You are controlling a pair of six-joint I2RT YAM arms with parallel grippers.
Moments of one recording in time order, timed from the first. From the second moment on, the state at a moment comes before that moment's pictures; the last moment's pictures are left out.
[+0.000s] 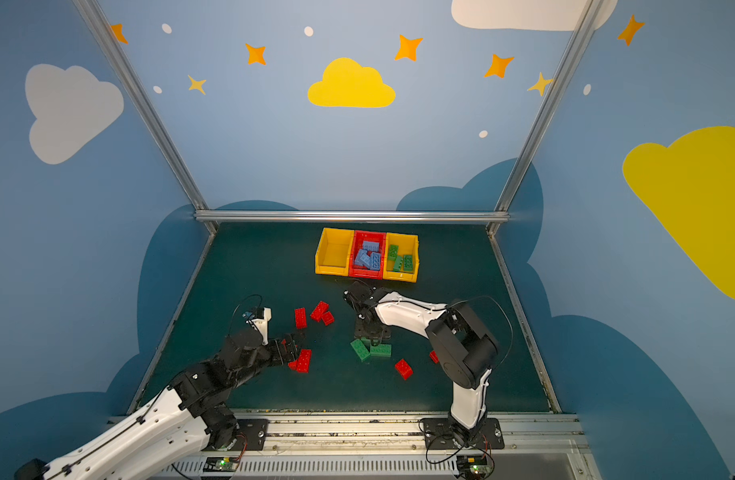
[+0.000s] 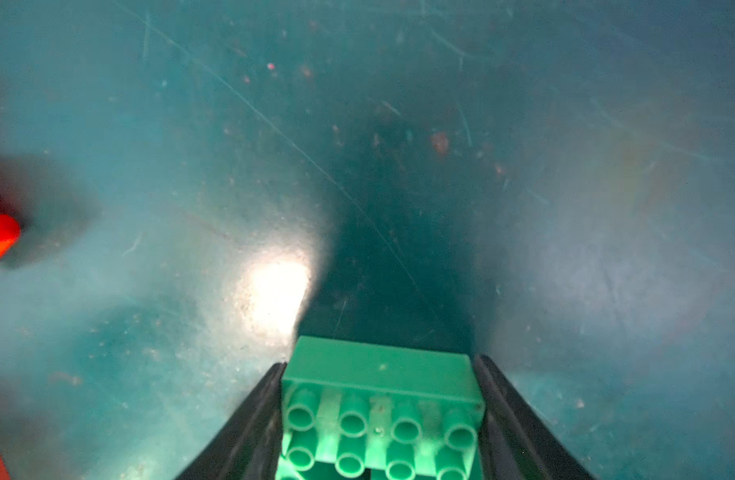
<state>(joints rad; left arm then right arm) -0.74 0.63 0.43 -0.43 -0.18 -0.79 0.83 1.83 1.18 -0.73 0.10 0.79</state>
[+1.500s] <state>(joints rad) -0.72 1.09 0.74 -0.36 -0.20 -0.71 0.35 2.02 1.82 -0.77 0.06 0.49</state>
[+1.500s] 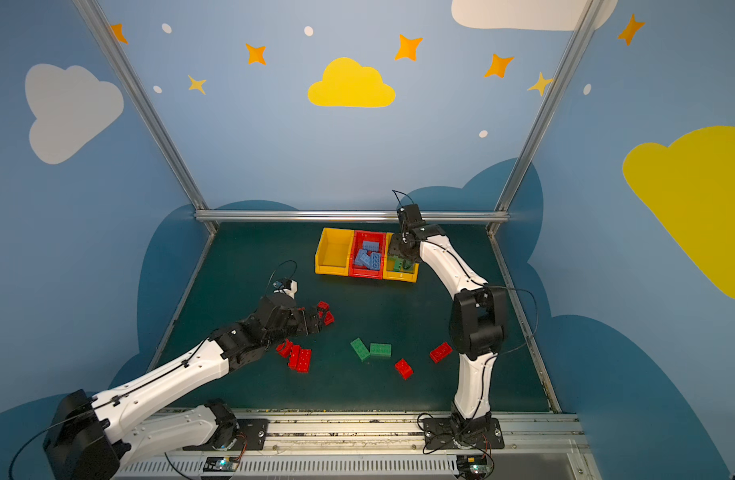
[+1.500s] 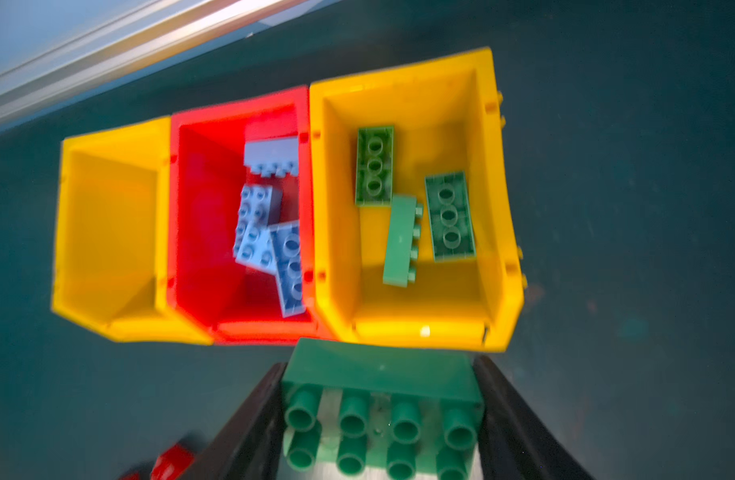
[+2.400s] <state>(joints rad) -0.67 0.97 0.72 -0.43 -0.18 -0.74 0.40 1.88 1.70 -0.80 0.02 0.40</state>
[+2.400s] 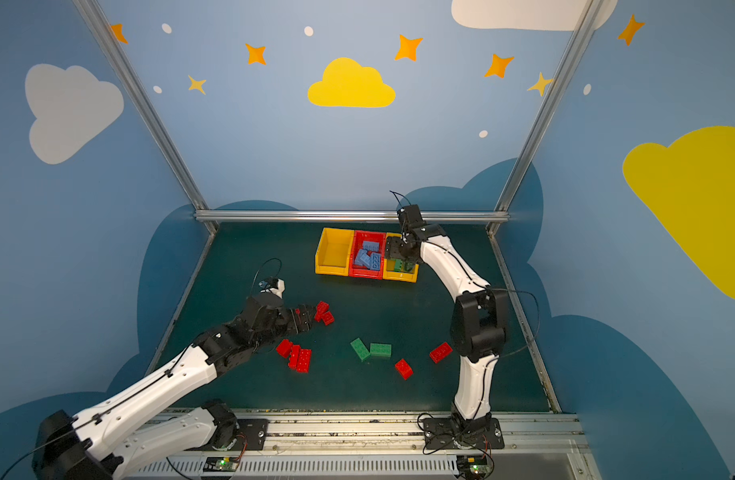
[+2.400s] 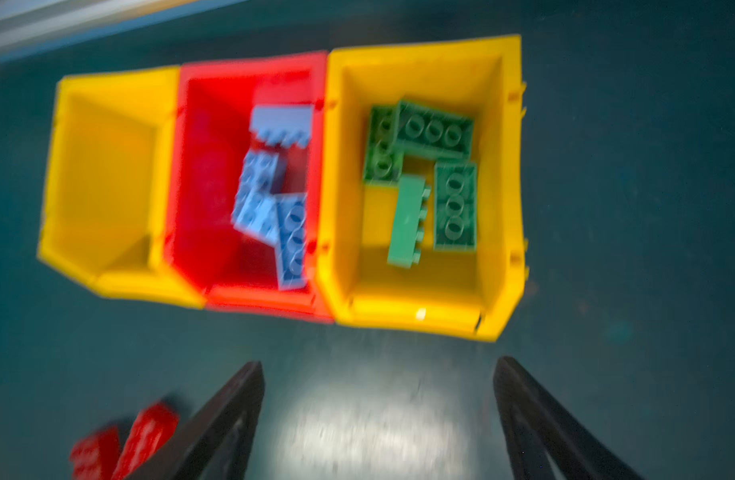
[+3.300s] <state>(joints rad) -0.74 0.66 0.49 -0.49 -0.10 -0.84 0.84 1.41 0.98 -0.86 0.12 0.70</state>
